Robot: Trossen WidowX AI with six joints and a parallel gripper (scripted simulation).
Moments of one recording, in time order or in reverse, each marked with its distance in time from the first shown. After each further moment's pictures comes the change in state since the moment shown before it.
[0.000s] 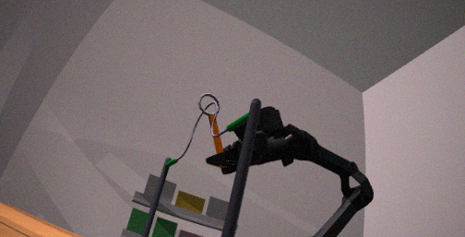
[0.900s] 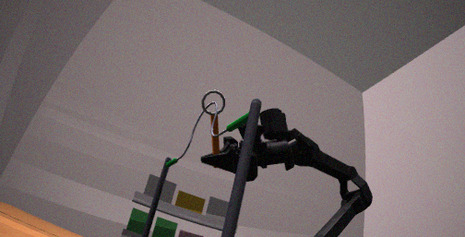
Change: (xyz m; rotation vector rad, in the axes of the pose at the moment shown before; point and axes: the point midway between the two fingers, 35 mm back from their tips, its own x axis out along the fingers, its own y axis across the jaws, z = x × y) arm 0.000 -0.025 0.005 -0.423 -0.044 -0.259
